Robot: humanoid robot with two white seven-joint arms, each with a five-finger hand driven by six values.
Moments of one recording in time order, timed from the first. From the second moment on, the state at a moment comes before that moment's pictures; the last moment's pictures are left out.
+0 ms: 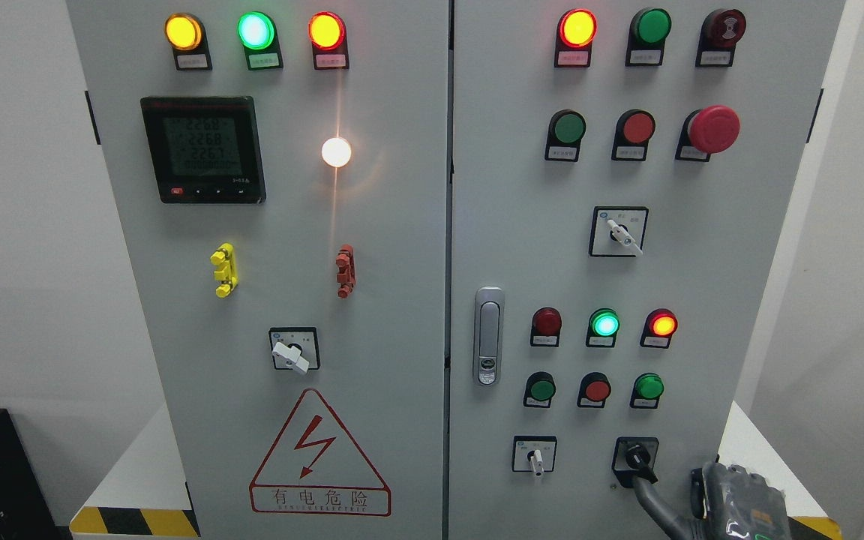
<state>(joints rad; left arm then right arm) 0.00 -0.10 -0.14 0.00 0.10 -0.06 0.15 -0.26 0.00 -0.13 -1.54 1.20 0.16 -0.03</state>
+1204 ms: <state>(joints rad) 0.00 -0.10 -0.14 0.00 0.10 -0.06 0.15 -0.26 0.00 -0.13 -1.56 1.17 0.16 -0.03</state>
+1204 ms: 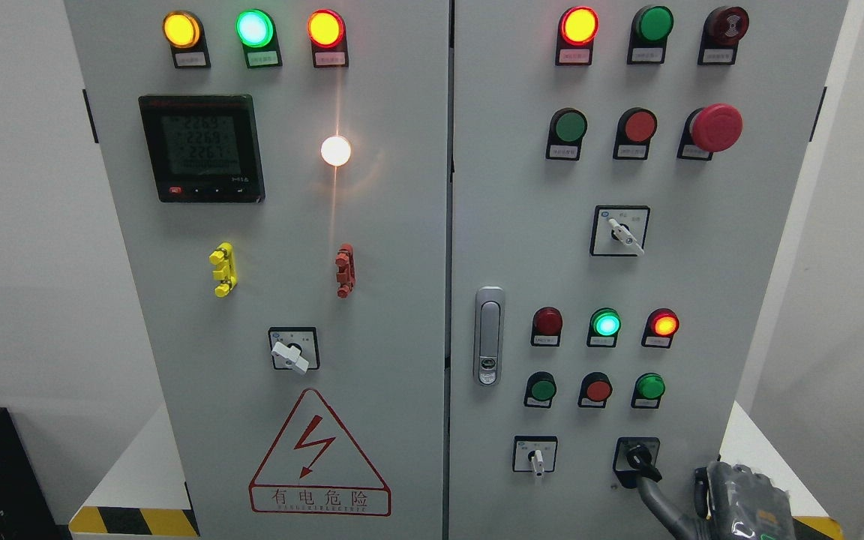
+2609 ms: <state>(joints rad) 0.00 -0.10 -0.14 0.00 0.10 -0.06 0.15 -0.17 0.00 -0.03 -1.62 1.16 0.15 -0.04</state>
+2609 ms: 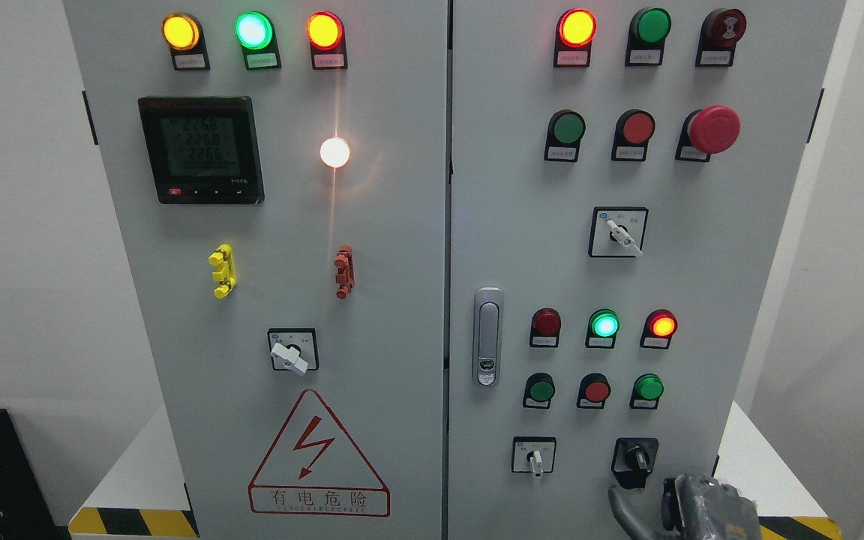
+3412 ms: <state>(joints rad) 0.00 -0.10 -0.14 0.00 0.10 -0.06 0.15 -0.02 0.09 -0.01 -1.78 0.87 0.14 -0.13</state>
